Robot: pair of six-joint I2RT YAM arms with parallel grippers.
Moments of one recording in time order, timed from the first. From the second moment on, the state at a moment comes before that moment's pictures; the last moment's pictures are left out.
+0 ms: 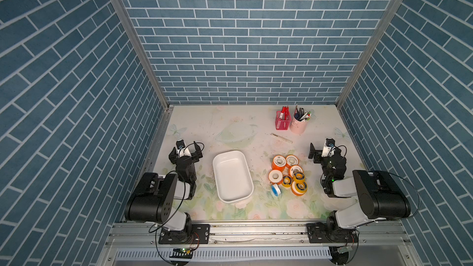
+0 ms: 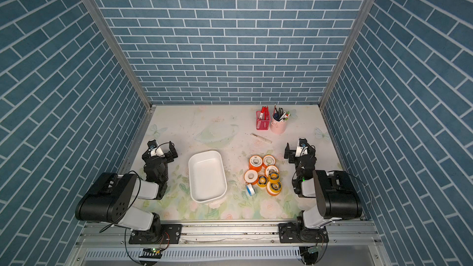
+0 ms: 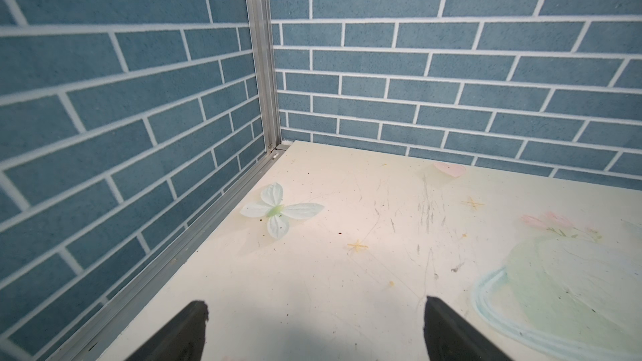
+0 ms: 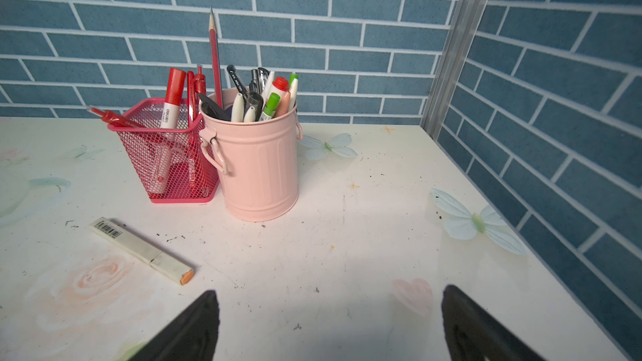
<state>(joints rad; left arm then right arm) -0.08 1.51 0.19 1.20 -0.40 -0.07 0.04 1.52 0.20 1.17 0.03 -0.06</state>
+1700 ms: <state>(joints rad) -0.09 0.94 0.75 -0.27 0.00 -0.49 0.08 0.66 0.42 0.17 0.02 0.22</state>
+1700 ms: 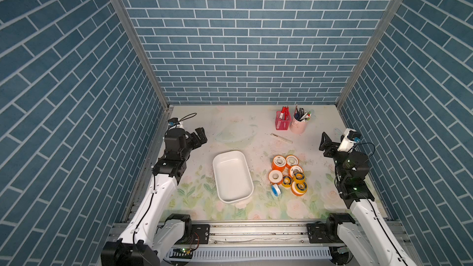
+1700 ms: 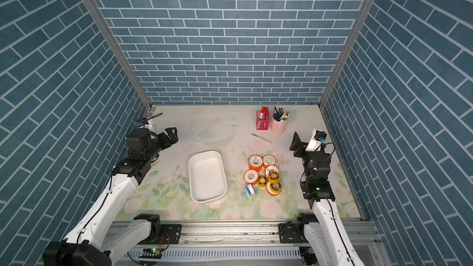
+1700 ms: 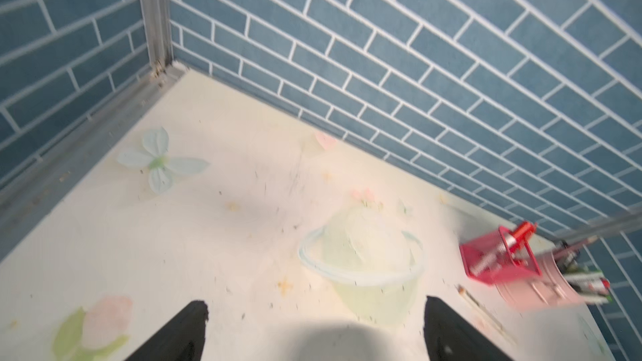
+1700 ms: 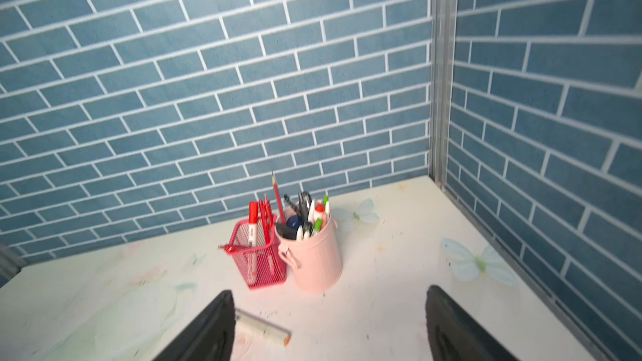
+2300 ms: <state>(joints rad) -0.37 0.88 0.63 -0.40 -0.06 -0.56 0.09 0.64 0.34 0.05 -0.05 0.29</state>
